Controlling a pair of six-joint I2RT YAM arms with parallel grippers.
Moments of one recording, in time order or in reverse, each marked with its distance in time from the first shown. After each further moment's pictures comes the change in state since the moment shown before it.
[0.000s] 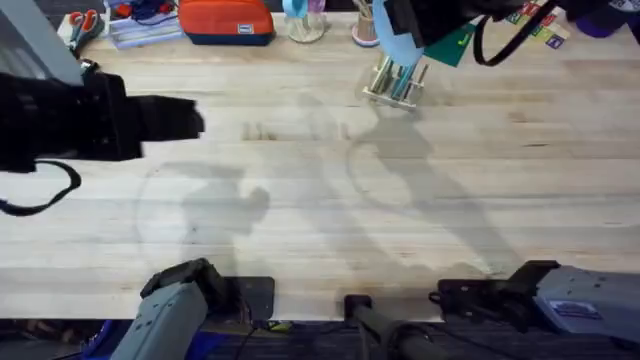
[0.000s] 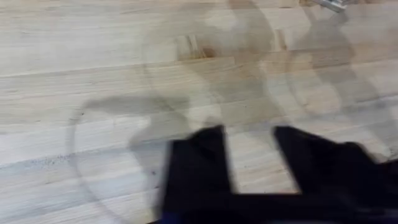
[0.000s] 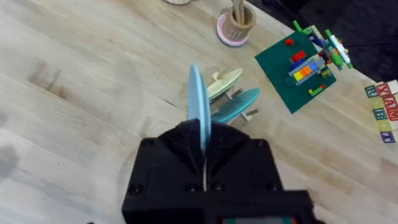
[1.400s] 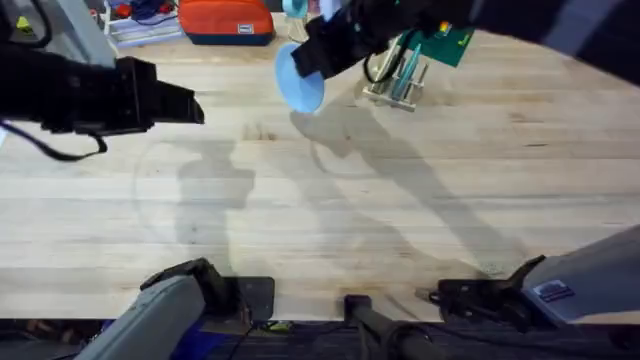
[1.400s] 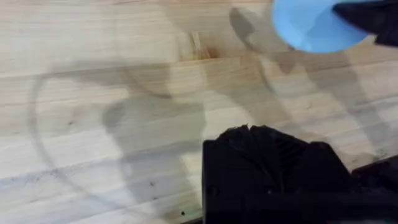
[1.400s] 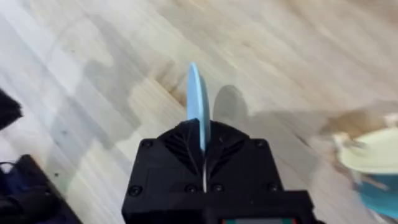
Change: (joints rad) left arm 0.000 0.184 -0.047 0.096 0.030 -0.003; right arm 0.000 0.311 -0.002 0.233 -0.542 0.085
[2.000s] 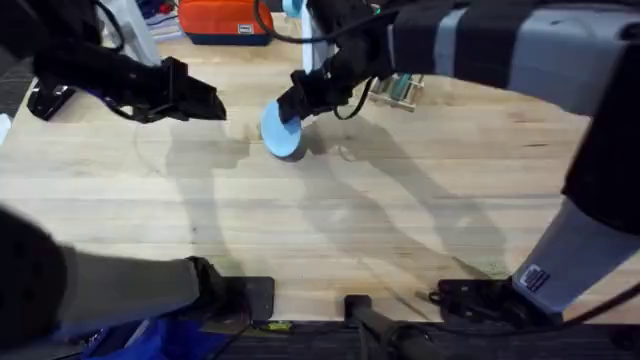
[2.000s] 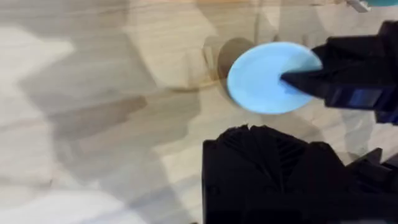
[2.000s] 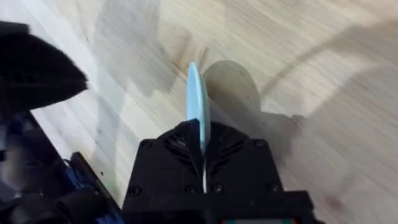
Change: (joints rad) left arm 0.000 0.425 0.000 0.168 0.102 0.040; right arm 0.000 0.245 -0.075 0.158 -0.261 0.225
